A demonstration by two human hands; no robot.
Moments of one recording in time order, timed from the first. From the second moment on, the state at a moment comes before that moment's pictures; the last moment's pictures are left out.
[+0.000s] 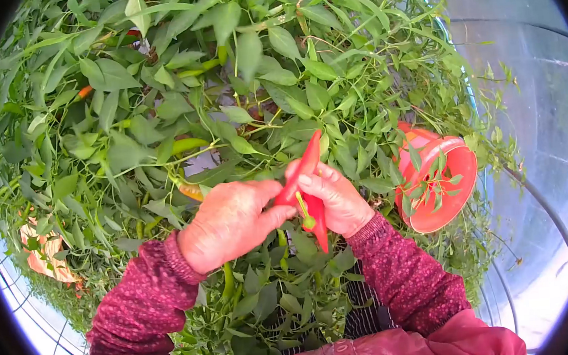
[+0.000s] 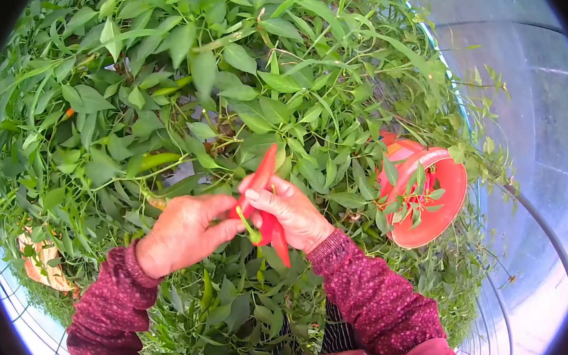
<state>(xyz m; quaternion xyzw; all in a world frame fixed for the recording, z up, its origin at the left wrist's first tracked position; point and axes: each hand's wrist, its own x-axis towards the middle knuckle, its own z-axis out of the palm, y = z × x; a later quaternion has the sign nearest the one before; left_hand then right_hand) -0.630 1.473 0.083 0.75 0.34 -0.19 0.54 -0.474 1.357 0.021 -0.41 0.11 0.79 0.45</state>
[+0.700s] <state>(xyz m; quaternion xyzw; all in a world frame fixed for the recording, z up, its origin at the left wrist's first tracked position) -0.688 1.414 -0.018 0.80 0.27 -0.26 0.47 -0.440 1.381 -0.034 -0.64 -0.55 0.53 -0.06</state>
